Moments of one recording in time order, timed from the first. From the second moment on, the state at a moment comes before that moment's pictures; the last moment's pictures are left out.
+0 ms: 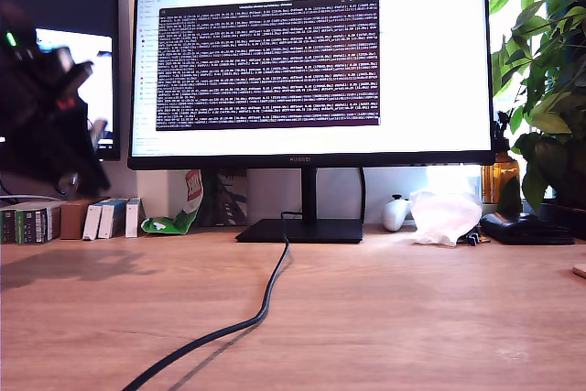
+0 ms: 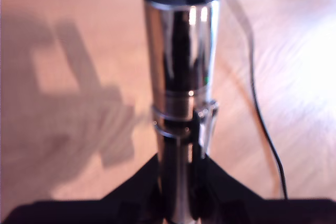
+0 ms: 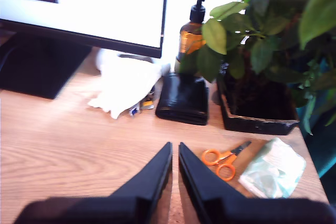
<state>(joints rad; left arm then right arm) -0.03 1.81 1.29 -0.81 0.65 0.11 0.07 0.72 0.63 -0.29 0.08 -0.11</state>
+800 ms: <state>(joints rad) 0.02 2.11 1.50 -1.31 0.62 0.14 0.07 0.72 0.63 -0.27 0.03 -0.11</state>
